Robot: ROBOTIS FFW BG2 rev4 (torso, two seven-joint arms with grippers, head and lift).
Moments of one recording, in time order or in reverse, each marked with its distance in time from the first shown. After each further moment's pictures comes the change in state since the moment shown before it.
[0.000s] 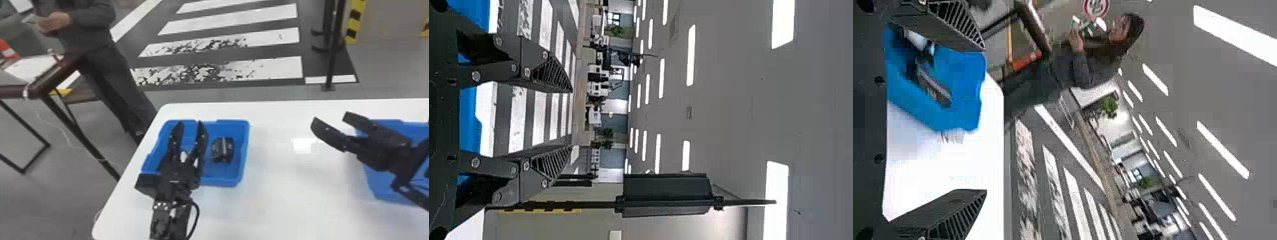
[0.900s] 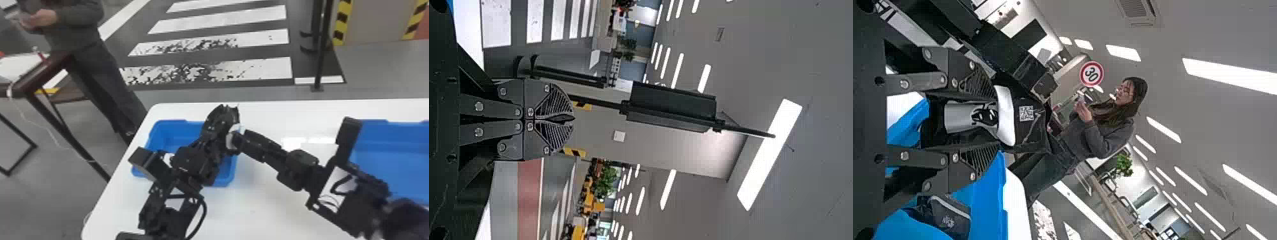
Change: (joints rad) left arm 0.124 0.007 -0.101 -0.455 0.119 0.439 -0.223; right arm -0.129 -0.025 0.421 0.124 -0.335 -0.176 -0.001
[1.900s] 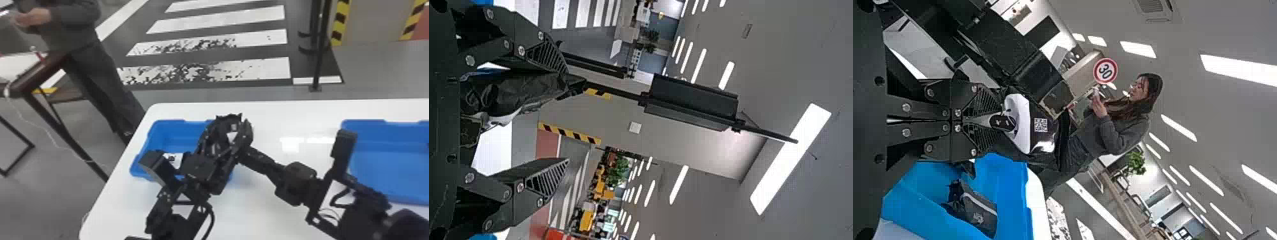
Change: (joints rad) left arm 0.019 0.002 -0.045 -0.003 0.052 0.068 -0.008; right arm 0.056 -0.012 -0.008 -0.045 0.055 0.044 -0.003
